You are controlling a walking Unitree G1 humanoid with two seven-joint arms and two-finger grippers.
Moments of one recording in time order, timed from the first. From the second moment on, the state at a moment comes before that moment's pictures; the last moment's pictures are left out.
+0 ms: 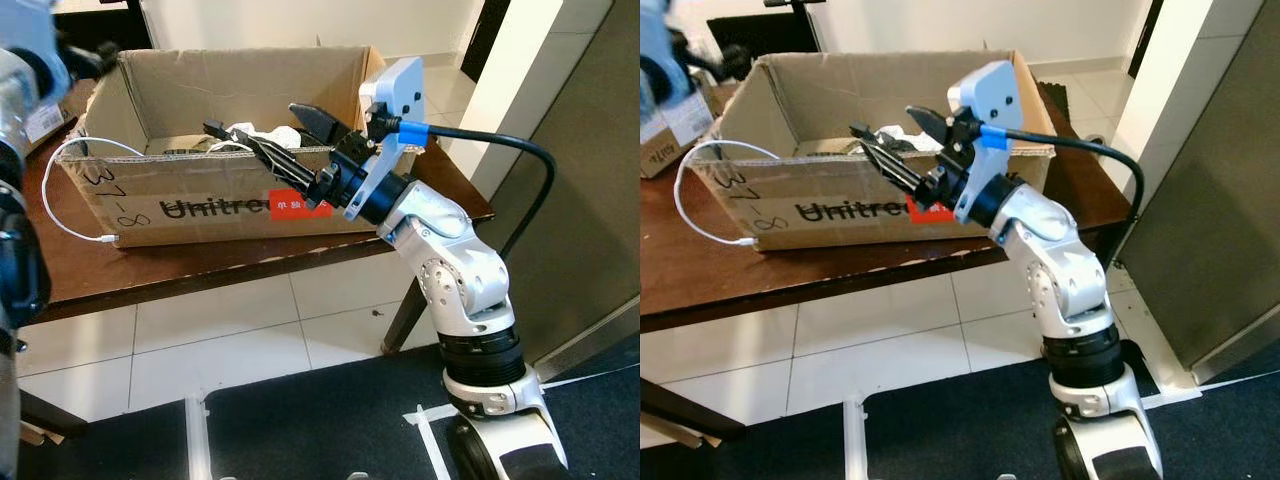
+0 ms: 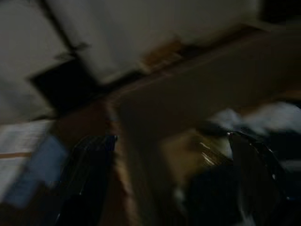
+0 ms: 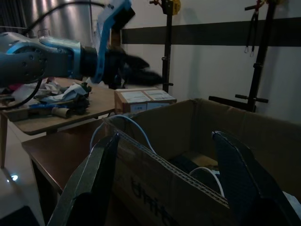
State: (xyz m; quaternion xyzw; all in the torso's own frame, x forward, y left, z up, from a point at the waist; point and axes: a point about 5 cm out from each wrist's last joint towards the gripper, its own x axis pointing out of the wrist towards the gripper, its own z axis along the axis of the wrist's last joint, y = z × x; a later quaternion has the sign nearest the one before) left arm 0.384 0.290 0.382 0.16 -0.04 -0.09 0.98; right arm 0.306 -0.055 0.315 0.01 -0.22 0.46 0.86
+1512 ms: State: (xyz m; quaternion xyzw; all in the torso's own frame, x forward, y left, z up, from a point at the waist) left arm 0.304 0.381 0.205 0.13 -0.01 -0.05 0.99; right arm 0.300 -0.039 0.263 -0.05 -0.16 0.49 0.85
